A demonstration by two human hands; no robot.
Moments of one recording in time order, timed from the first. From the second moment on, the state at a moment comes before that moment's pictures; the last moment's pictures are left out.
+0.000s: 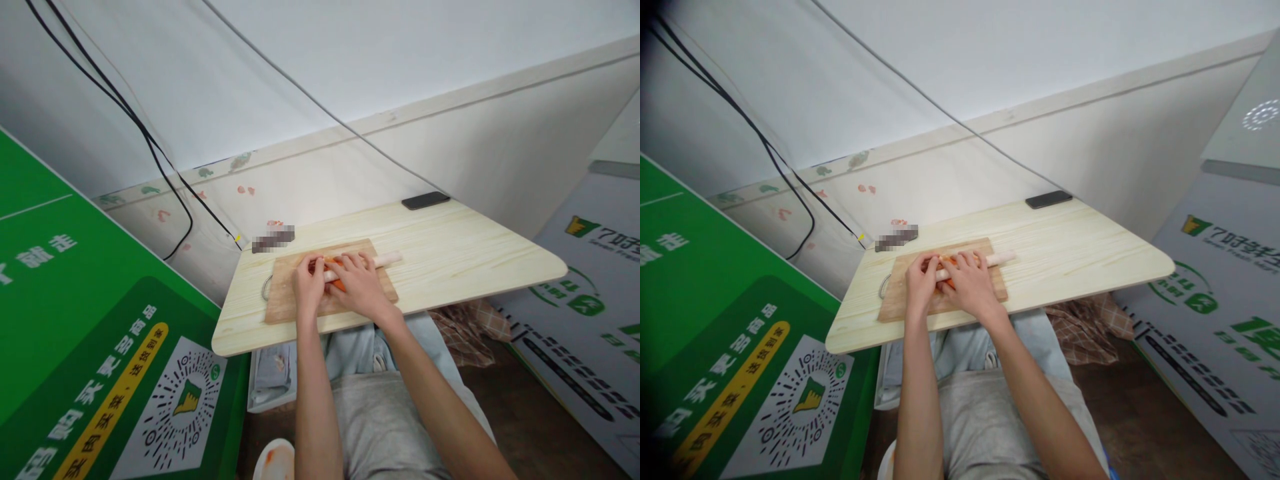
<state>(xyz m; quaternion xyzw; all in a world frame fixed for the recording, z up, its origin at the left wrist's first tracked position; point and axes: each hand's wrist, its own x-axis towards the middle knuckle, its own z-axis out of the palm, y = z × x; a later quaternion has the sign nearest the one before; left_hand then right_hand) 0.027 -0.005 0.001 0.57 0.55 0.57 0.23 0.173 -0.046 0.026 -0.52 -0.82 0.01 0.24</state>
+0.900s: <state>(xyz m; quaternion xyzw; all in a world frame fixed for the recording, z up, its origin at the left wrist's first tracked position) 0.027 -0.005 0.001 0.57 0.55 0.57 0.23 0.170 -0.045 0.027 -0.54 -0.81 0.00 0.25</state>
